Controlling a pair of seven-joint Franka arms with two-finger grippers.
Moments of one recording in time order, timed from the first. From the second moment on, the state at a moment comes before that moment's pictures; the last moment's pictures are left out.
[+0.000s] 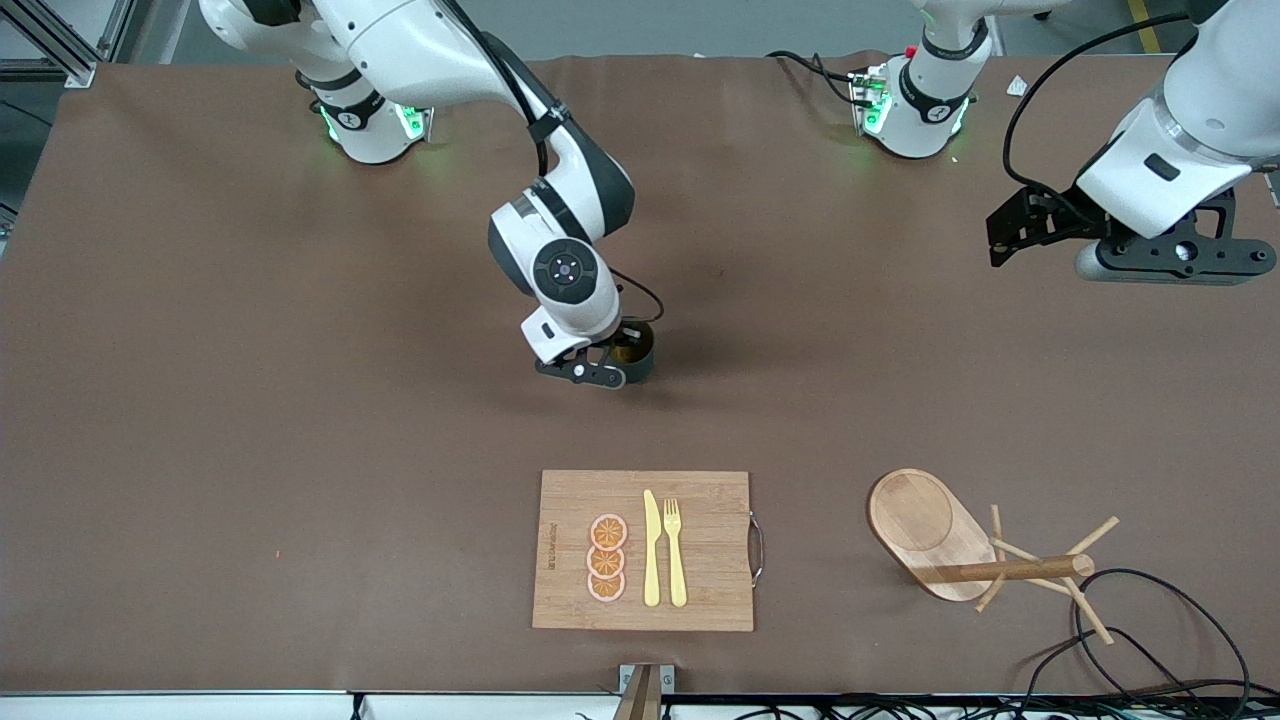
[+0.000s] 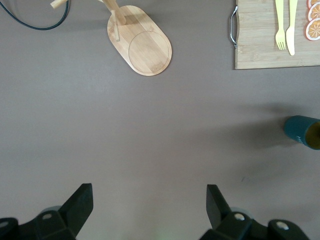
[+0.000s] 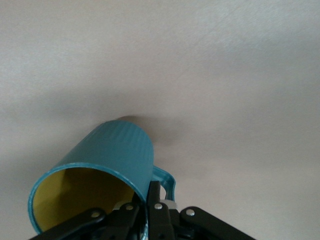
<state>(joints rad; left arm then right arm) 0.00 0.06 -0.26 -1.45 0.01 1.51 -0.18 0.77 0.64 -0.05 -1.58 0.20 2.13 0.84</state>
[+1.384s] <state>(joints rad) -0.40 0.15 -0.26 -1.45 0.08 1.51 -0.82 0.70 0.56 -0.08 -1.52 0.21 1.96 0.64</state>
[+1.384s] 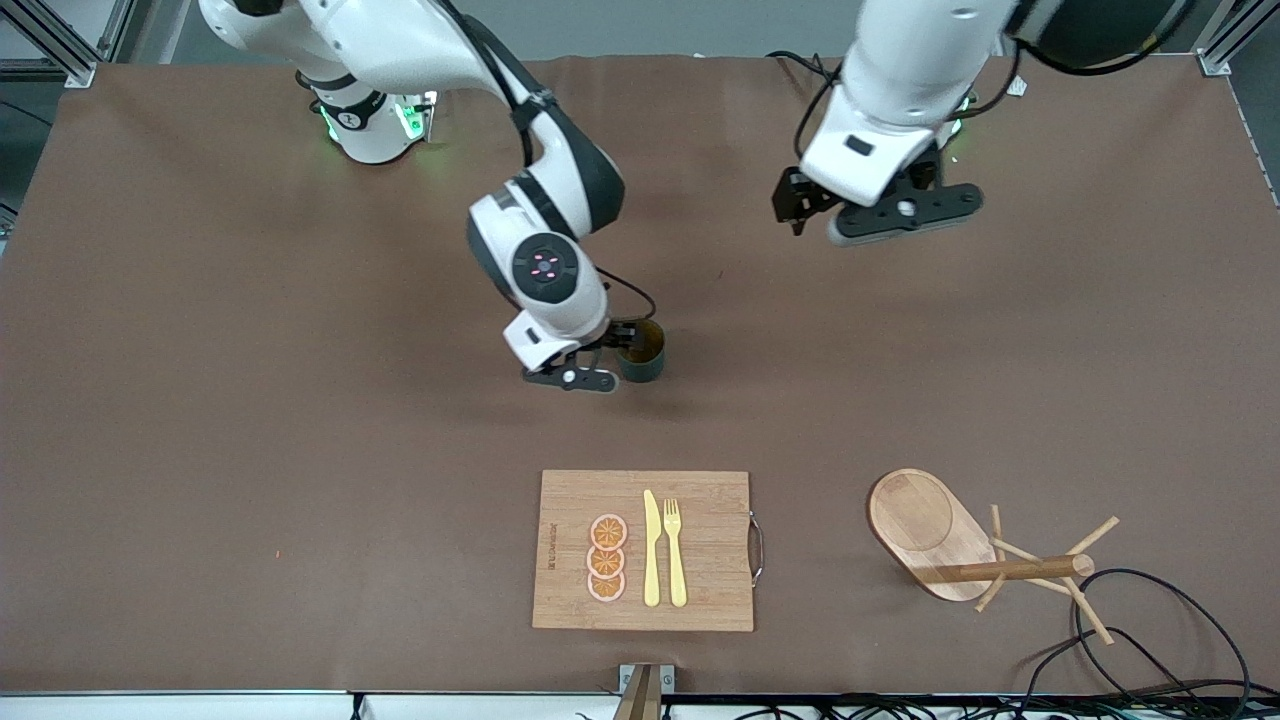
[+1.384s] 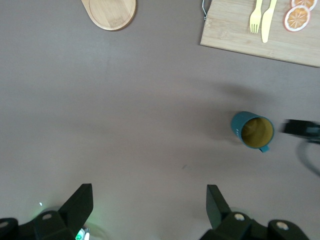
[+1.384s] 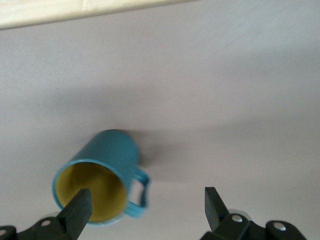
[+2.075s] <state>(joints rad) -0.74 0.36 -0.26 -1.46 0.33 1.70 -1.34 0.31 0.34 -0.10 -1.52 0.07 1.62 0.18</state>
